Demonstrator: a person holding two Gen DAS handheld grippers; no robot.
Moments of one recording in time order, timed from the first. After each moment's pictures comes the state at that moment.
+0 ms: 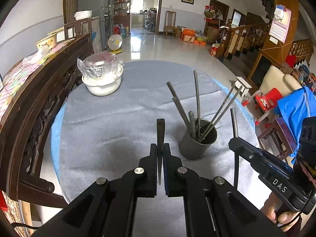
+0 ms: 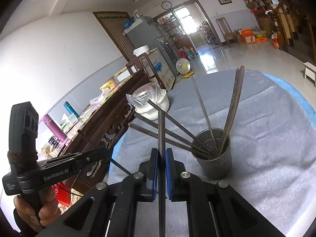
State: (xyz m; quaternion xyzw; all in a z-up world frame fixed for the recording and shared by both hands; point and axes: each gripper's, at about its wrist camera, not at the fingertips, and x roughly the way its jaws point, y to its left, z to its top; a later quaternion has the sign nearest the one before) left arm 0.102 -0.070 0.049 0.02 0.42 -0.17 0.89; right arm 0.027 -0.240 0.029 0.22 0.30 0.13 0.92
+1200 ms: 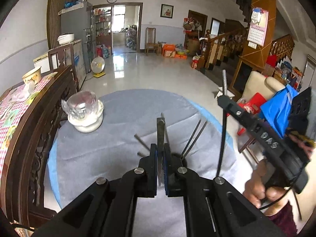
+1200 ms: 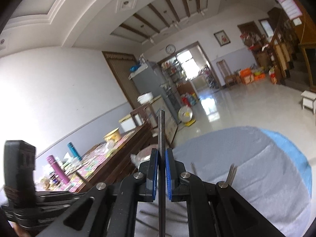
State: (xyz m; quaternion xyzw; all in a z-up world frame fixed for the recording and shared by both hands) left arm 0.101 -0.108 0.141 0.03 0.36 -0.23 0.91; right arm 0.048 -0.283 0.135 0.22 0.12 0.09 0.96
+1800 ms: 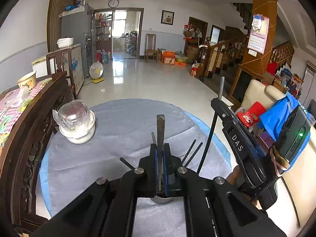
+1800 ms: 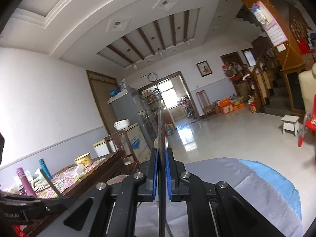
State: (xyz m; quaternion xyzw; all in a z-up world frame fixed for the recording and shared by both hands) left arm 0.135 -0.145 0.137 0.02 0.34 -0.23 0.91; right arm 0.089 -0.300 0.122 0.20 0.04 -0.01 0.98
